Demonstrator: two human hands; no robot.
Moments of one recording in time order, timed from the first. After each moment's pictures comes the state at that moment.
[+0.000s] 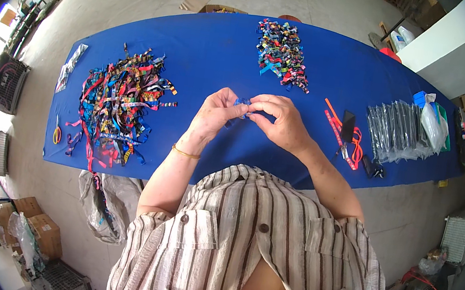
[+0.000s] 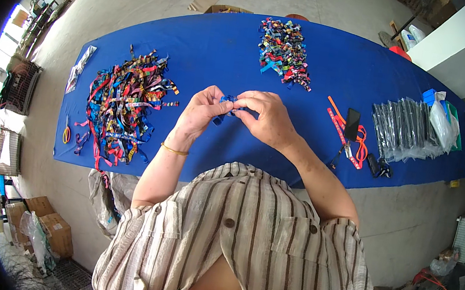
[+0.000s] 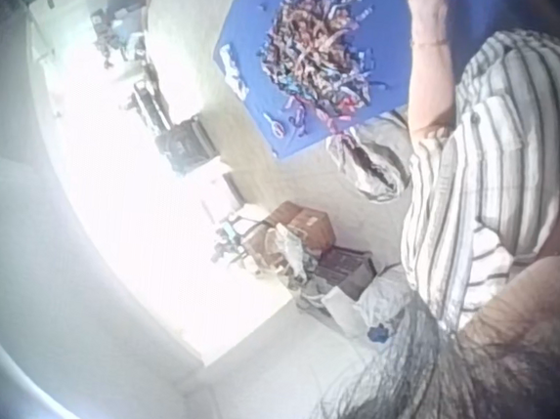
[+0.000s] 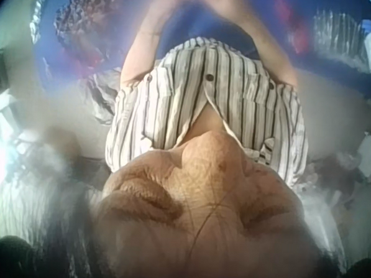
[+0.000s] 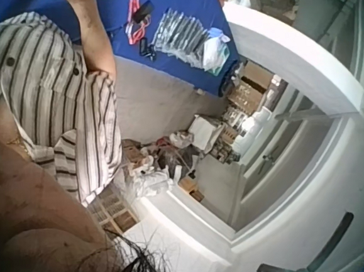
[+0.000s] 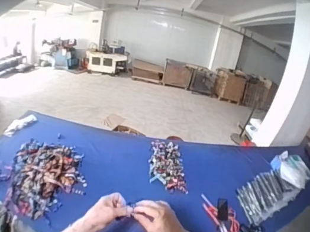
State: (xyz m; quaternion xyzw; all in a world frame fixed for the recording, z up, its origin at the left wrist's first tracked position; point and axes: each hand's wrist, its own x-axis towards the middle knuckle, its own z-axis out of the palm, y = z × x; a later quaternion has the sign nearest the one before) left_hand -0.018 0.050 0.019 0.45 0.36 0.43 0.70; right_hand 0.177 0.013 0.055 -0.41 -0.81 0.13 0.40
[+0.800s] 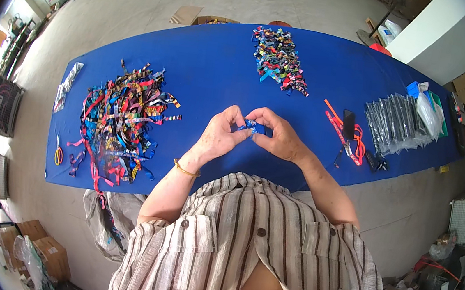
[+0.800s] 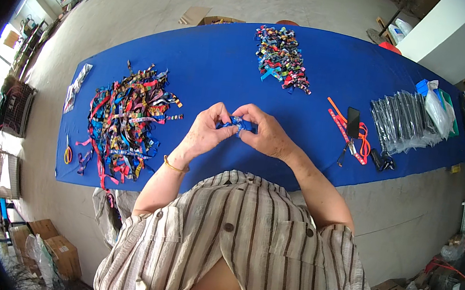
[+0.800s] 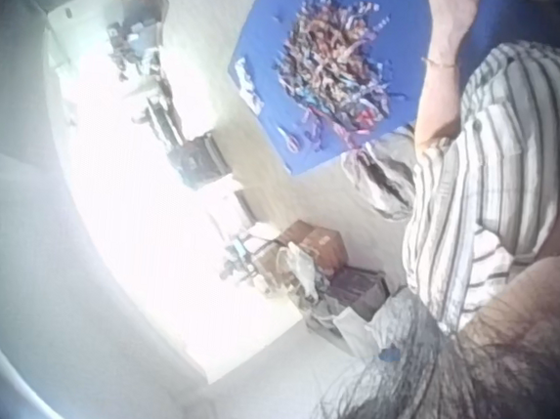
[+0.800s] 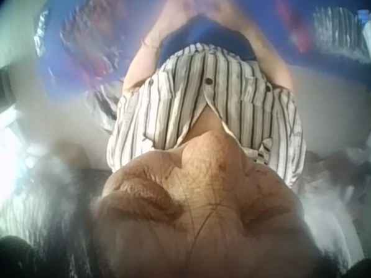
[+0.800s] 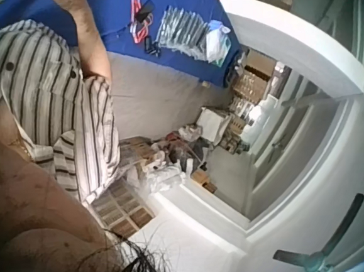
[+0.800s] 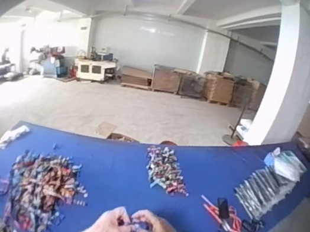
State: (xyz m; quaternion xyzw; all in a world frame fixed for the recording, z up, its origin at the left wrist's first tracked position) left_hand -0.052 0.033 0.031 0.70 0.38 0.33 0.50; right_hand 0.143 -0.005 0.043 -0.43 -0.69 0.42 0.40
